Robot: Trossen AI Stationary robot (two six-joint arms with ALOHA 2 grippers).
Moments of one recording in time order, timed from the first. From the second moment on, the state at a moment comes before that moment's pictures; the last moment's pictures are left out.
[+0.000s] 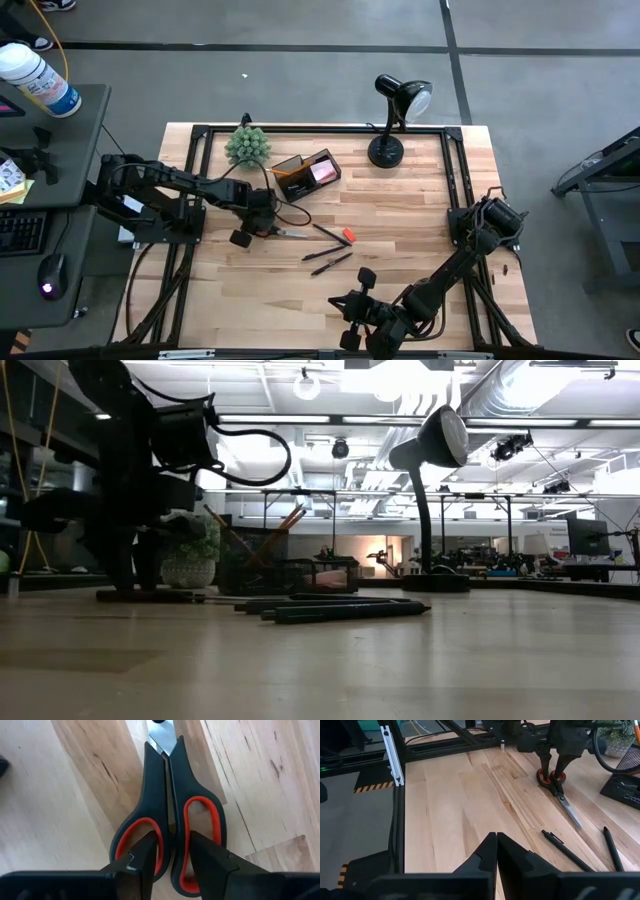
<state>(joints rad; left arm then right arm) 0.19 1.44 0.61 -0.52 0.11 0.45 0.76 1.94 1.46 -0.29 0.86 0.73</state>
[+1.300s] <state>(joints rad) 0.19 1.42 1.06 -1.08 -0.17 0.49 0.77 1.94 1.46 -0.29 0.86 0.72</state>
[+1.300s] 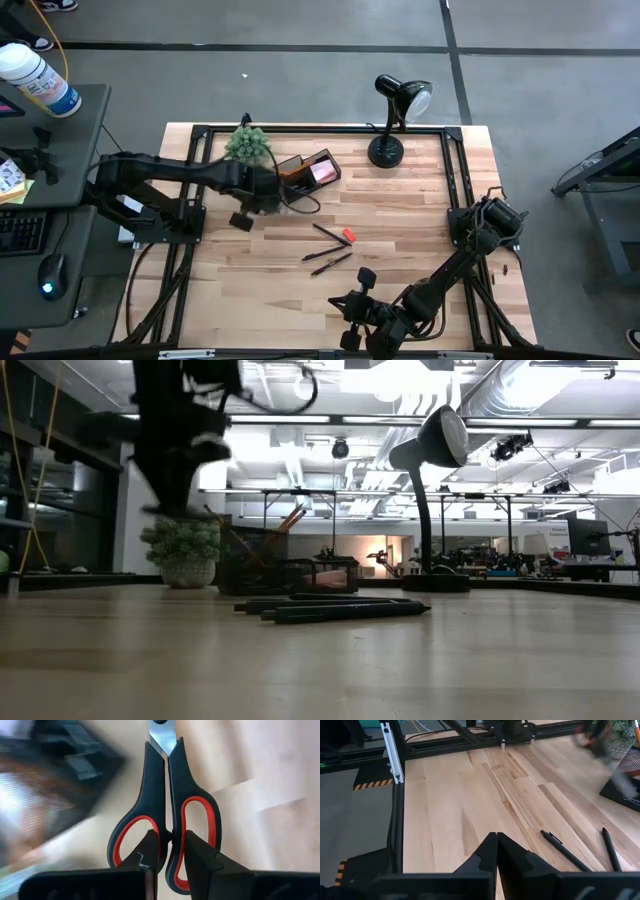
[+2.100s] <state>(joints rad) 0.36 1.48 1.35 -1.39 -0.87 0.82 0.76 1.94 1.46 -0.29 0.87 0.67</state>
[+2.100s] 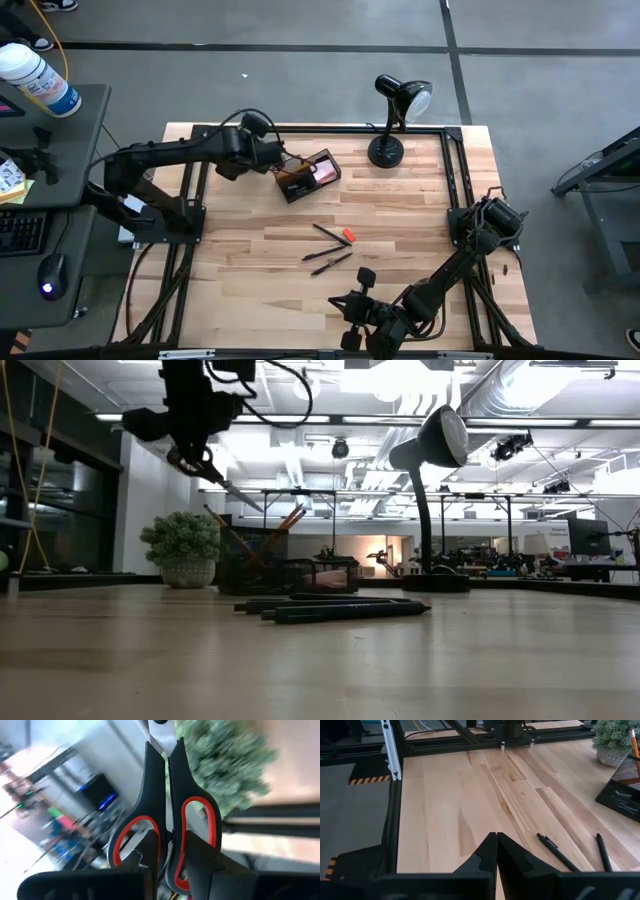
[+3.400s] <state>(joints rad) 0.31 1.66 1.43 -1.42 -1.05 0.91 0.76 1.94 1.46 -0.29 0.87 0.67</state>
